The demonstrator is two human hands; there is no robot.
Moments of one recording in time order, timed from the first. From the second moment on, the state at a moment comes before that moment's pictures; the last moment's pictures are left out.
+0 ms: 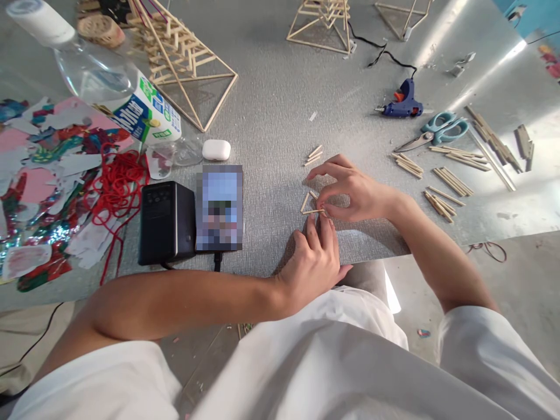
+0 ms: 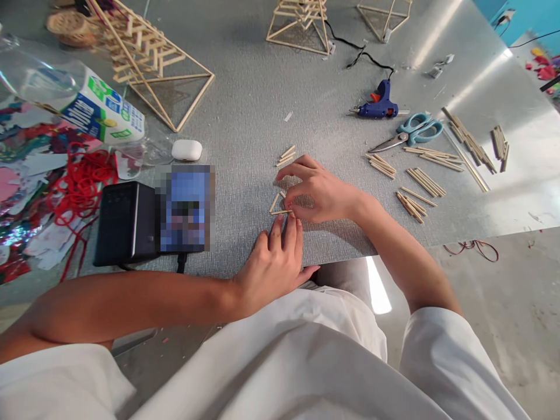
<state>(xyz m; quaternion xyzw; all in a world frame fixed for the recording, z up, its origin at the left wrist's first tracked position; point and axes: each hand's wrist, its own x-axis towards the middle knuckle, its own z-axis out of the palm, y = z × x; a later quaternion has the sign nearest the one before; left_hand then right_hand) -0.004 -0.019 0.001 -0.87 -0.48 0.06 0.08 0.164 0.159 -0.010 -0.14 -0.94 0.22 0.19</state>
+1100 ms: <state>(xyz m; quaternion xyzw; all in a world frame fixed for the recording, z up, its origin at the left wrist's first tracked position) -0.002 -0.023 -0.008 -0.86 -0.50 0.06 0.09 0.163 0.159 -0.012 -0.15 -0.94 0.22 0.22</state>
